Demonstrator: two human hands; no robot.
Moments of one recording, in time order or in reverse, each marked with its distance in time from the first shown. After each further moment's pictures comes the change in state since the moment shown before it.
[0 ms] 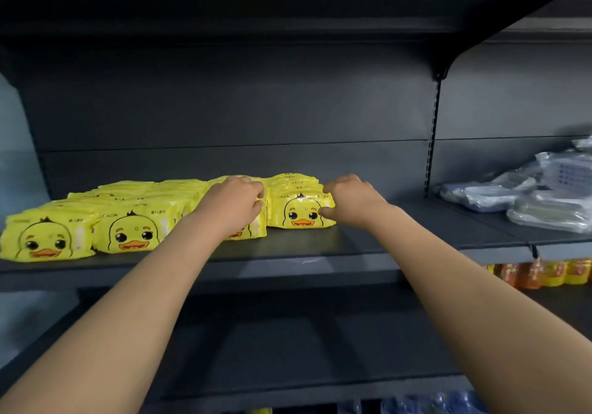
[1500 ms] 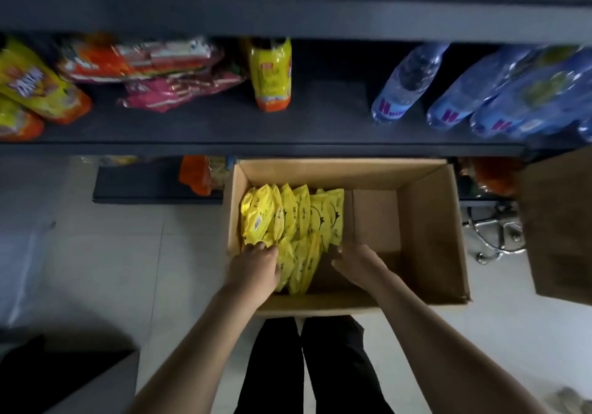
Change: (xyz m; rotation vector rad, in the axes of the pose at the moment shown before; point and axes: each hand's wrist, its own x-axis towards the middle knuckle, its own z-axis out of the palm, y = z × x) left_hand -0.454 0.100 0.458 -0.396 -1.149 -0.177; right_hand -0.391 -0.147 0.544 0.452 -1.327 0.398
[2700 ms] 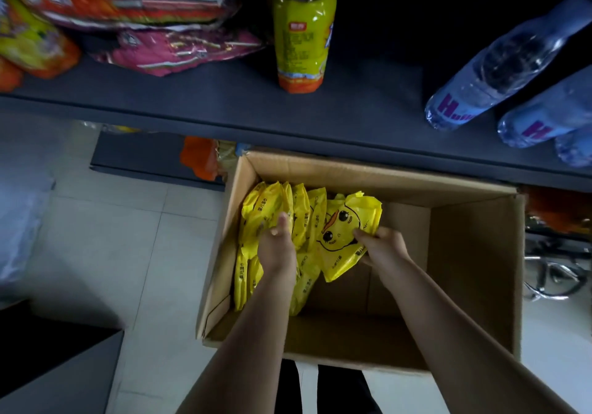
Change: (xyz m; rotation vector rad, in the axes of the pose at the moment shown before) left_hand 0.114 0.028 0.040 -1.447 0.362 -0.835; right_hand 0.085 0.004 -0.025 1.004 0.193 0.252
